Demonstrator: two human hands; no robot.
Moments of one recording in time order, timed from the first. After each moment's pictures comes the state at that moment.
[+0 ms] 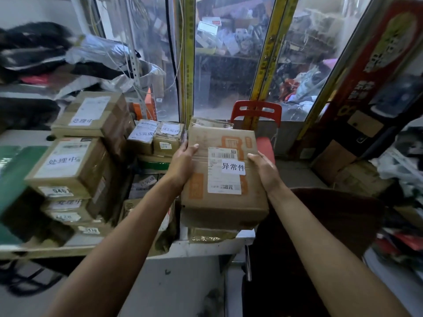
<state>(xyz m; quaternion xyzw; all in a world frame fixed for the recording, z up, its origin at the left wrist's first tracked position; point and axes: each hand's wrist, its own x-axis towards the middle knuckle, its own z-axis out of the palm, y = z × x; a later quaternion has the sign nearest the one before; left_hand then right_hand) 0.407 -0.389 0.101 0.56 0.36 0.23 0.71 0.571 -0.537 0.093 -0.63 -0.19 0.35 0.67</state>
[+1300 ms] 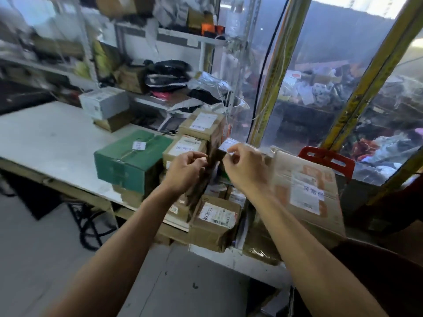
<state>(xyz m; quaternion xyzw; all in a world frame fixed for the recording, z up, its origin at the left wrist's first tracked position) 0.166 -0.395 0.136 0.65 0.41 0.40 0.50 0.327 -0.449 0.165 -0.73 -0.58 -0.02 0.37</state>
